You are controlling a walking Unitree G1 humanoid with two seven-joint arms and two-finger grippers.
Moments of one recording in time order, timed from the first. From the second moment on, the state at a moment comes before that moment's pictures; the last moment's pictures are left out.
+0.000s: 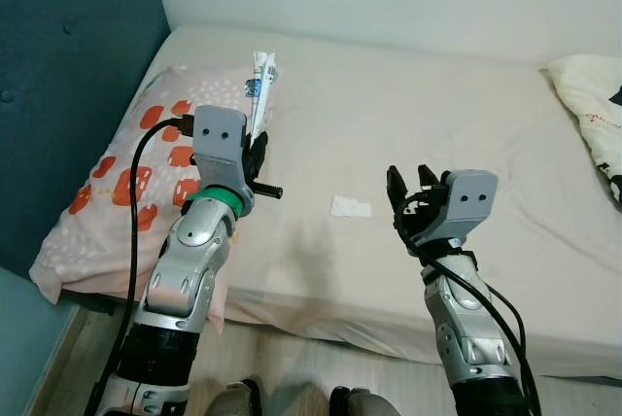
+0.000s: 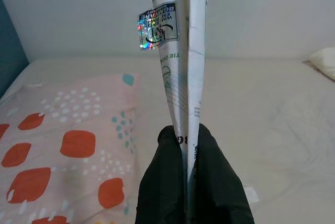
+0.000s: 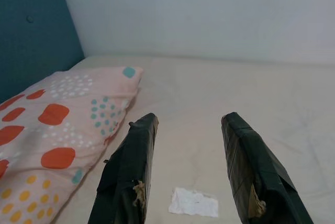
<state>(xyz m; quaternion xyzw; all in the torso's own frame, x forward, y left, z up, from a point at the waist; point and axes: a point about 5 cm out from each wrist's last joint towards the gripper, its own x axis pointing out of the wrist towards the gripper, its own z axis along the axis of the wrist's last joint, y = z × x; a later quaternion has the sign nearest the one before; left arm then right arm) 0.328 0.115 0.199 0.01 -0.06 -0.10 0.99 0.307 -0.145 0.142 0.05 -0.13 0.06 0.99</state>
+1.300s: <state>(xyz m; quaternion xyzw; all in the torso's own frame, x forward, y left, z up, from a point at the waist) 0.328 0.109 0.199 0.01 -0.06 -0.10 0.99 0.309 -0.152 0.137 0.05 -0.13 0.04 0.99</state>
